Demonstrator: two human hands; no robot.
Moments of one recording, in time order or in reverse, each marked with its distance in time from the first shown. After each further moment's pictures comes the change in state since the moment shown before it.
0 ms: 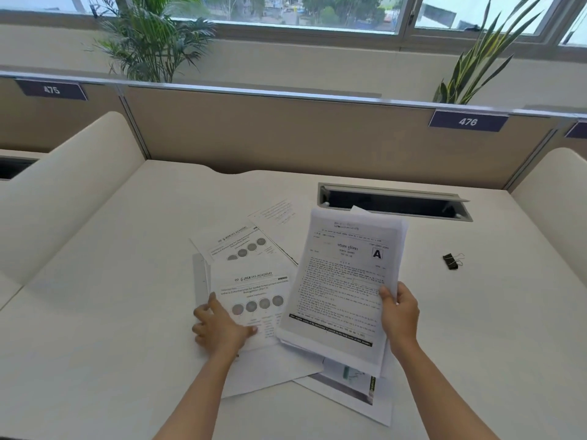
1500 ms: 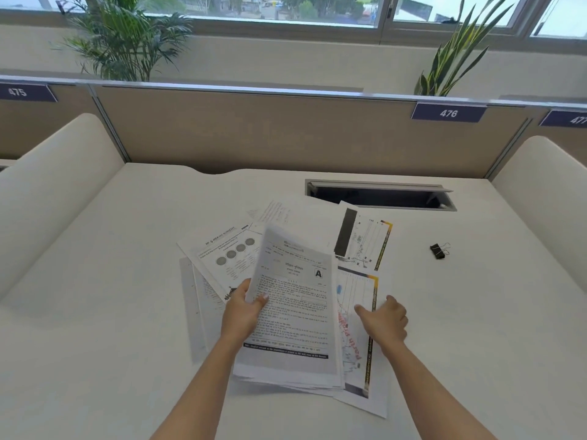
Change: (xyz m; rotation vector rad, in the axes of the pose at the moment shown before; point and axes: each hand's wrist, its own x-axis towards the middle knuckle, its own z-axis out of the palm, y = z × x) left_hand -0.004 0.037 0.004 -0.511 -0.330 0.324; right_hand -0.006 0.020 0.008 -0.606 -0.064 0.319
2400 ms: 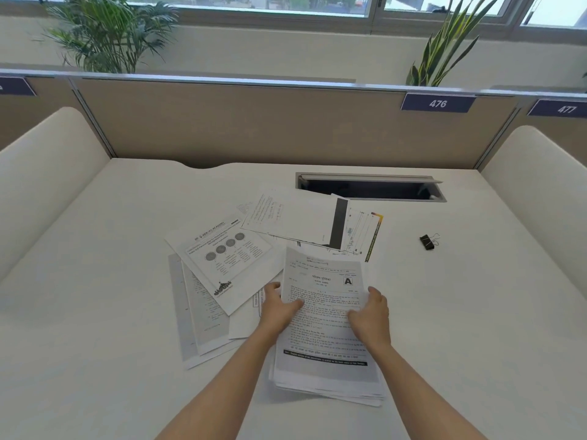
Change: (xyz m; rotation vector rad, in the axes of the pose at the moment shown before) left_hand -0.012 0.020 0.076 -0.088 -0.202 -0.207; right_hand -0.007 0.014 0.005 0.119 -0.023 -0.192
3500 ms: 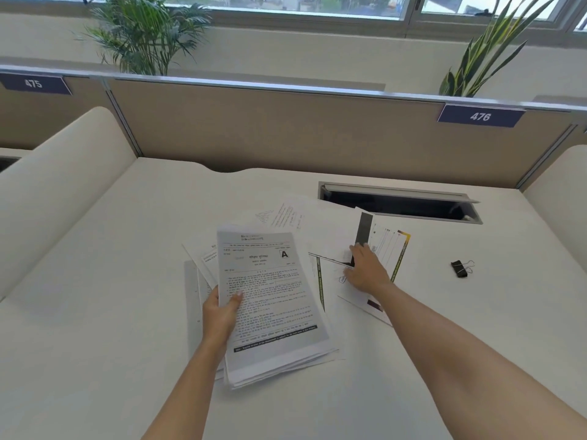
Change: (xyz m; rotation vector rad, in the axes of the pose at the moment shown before) left_hand 0.017 -0.006 -0.105 -0.370 0.406 0.134; right_hand 0.141 -0.085 0.021 -0.591 -0.251 -0.489
